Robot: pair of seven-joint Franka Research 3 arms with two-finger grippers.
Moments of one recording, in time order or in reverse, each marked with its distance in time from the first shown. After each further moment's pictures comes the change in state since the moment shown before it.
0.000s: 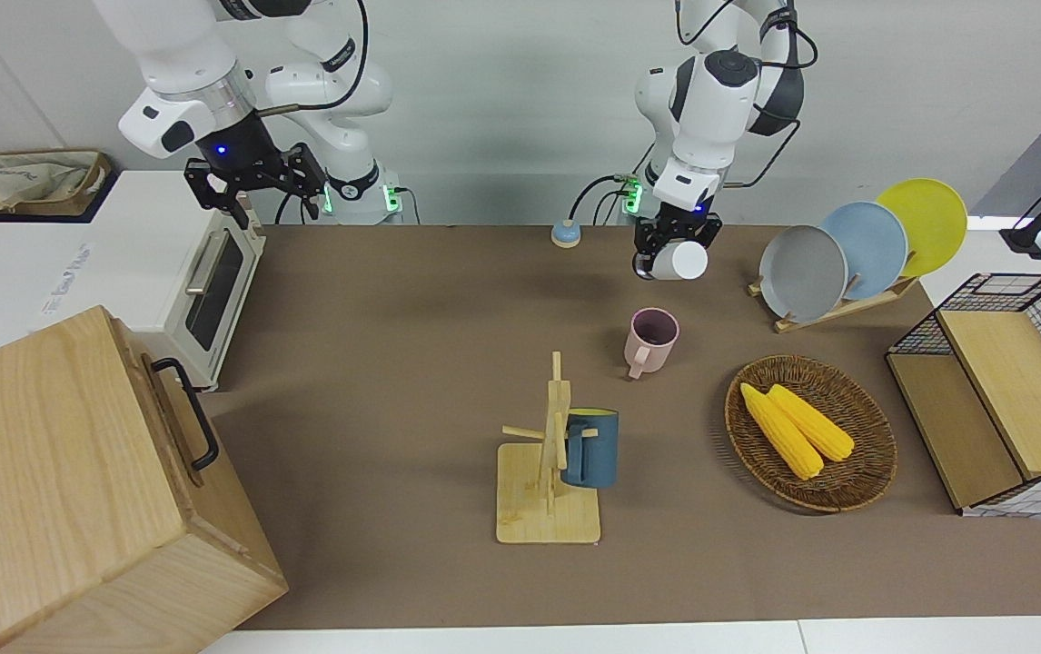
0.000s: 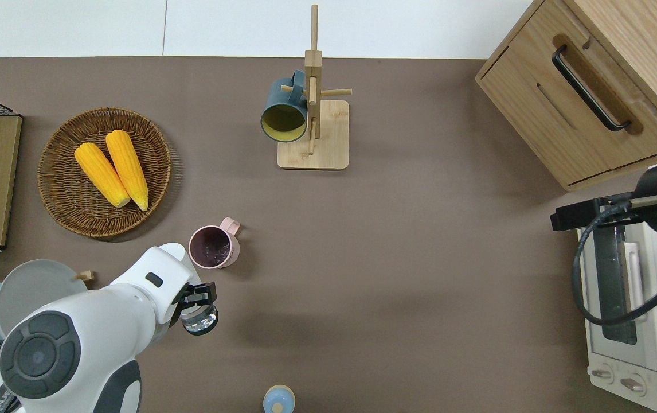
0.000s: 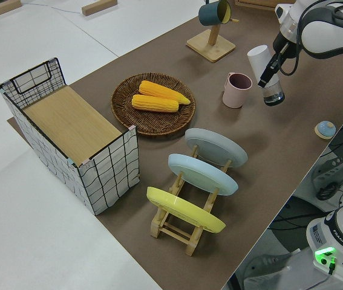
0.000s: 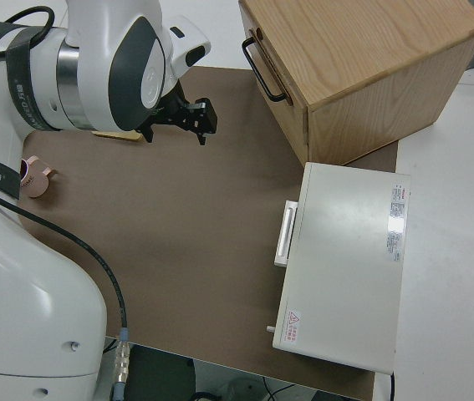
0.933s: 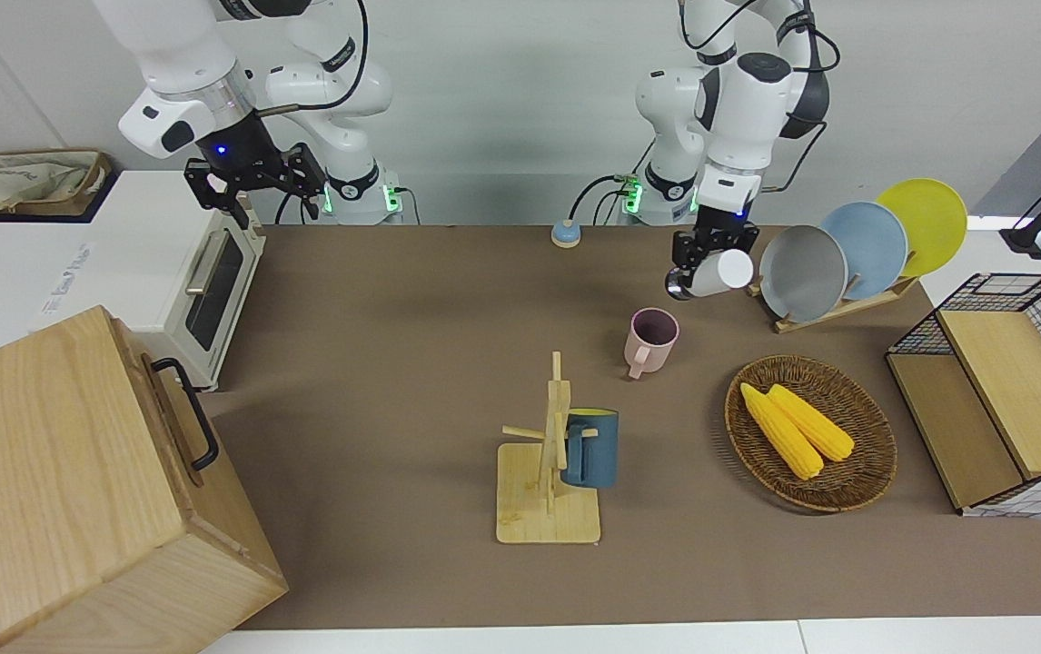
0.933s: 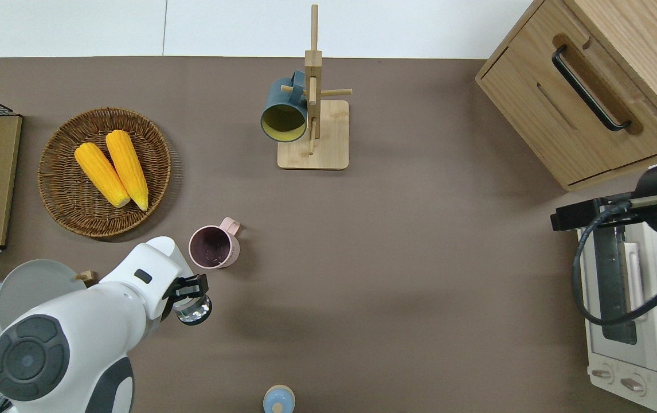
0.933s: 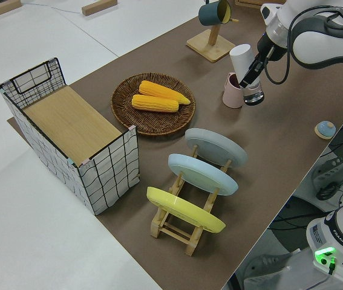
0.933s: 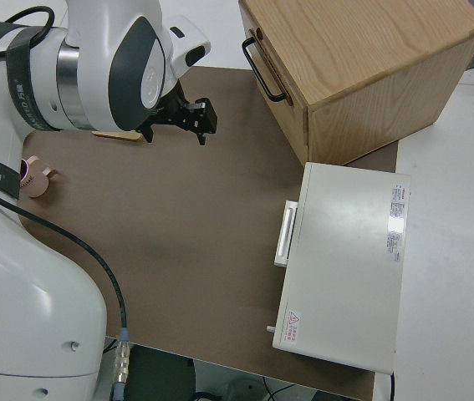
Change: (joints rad) left arm 0.132 0.000 -0.003 -0.025 0.043 0.171 -0.008; right arm 0.000 0.000 0.000 0.000 0.000 0.000 0.000
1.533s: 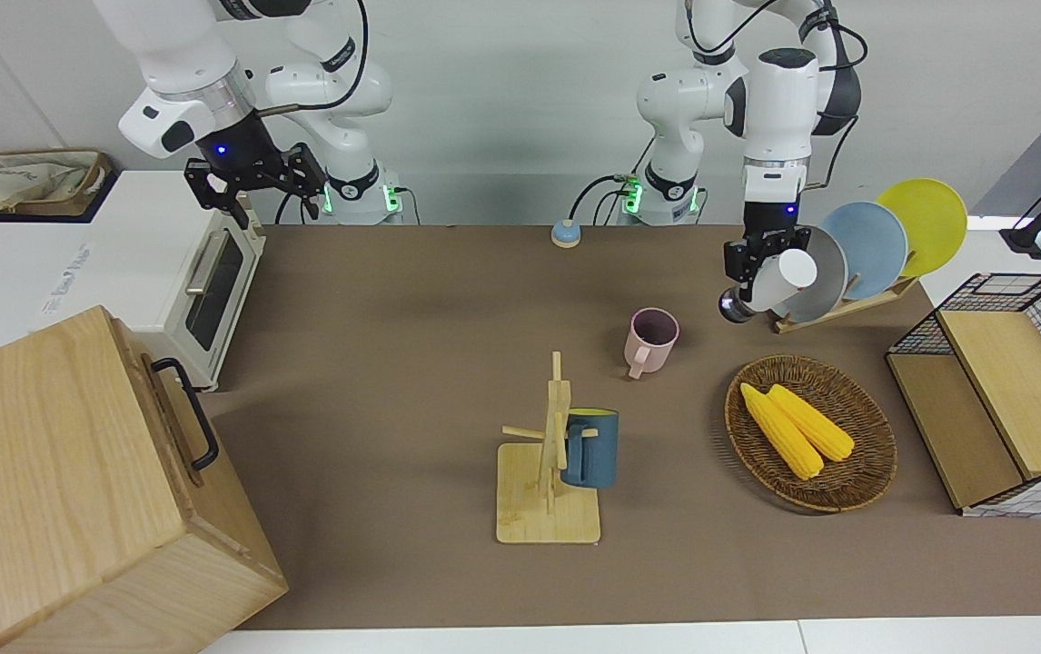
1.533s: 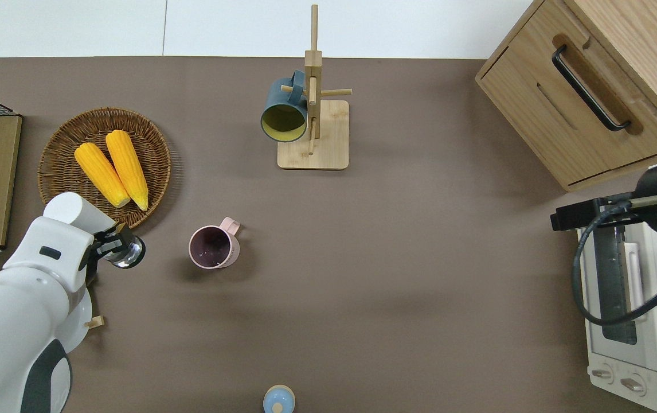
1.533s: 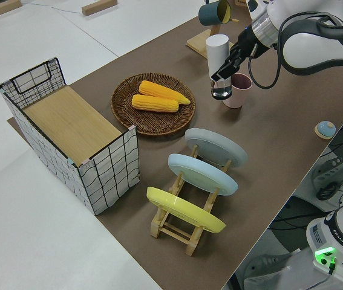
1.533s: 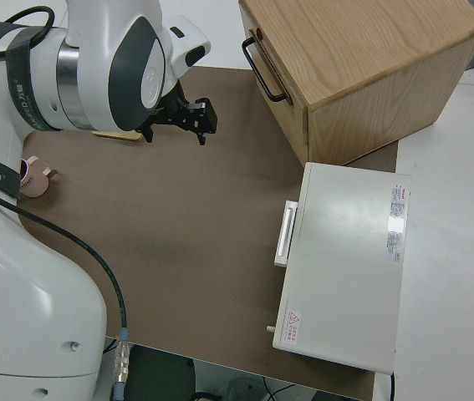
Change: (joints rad) left arm 0.117 0.011 0.000 -0.004 0.181 0.211 -0.092; right arm 0.000 0.000 0.000 0.000 0.000 0.000 0.000
